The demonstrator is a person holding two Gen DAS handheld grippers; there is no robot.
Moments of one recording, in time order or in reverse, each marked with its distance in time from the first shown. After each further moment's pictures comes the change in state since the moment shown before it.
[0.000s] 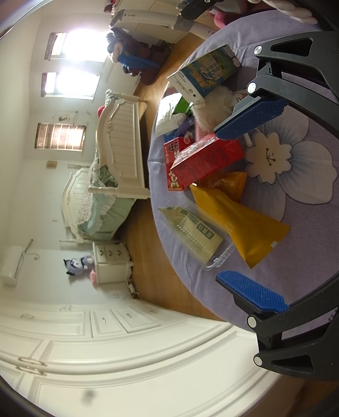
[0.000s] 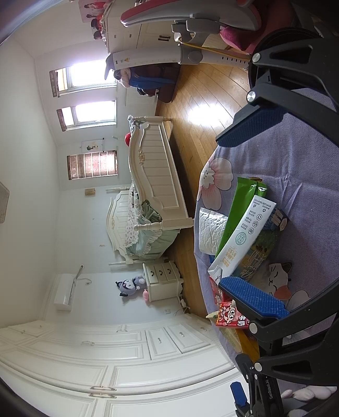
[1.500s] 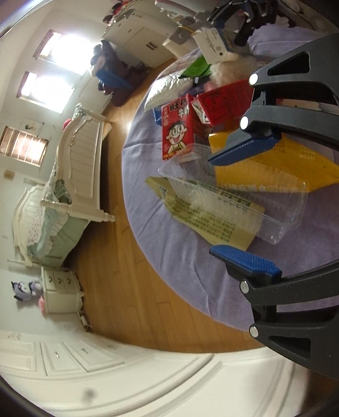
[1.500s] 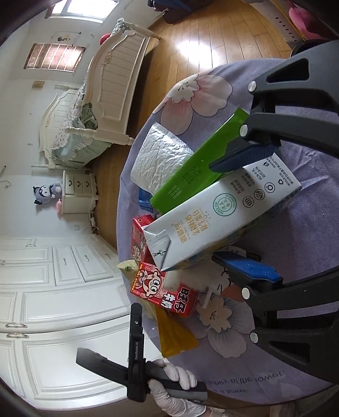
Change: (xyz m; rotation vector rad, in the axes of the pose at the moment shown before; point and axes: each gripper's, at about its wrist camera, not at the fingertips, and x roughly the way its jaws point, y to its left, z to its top) left arm 0.127 0.066 0.049 -0.038 0.324 -0.196; right arm 0.101 0.011 0.004 -0.331 0.477 0.473
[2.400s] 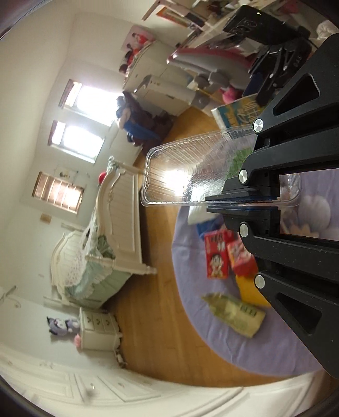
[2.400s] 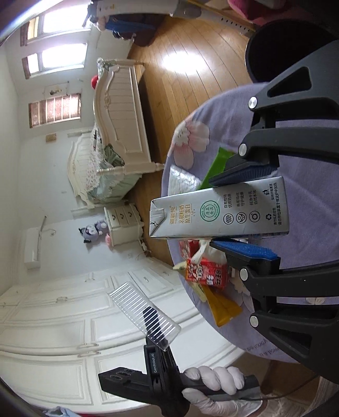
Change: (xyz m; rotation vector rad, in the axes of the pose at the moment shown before) left arm -0.116 -0.133 0.003 0.072 -0.217 -0.289; right arm -0.115 -0.003 -0.043 0.263 -0.288 -0.119
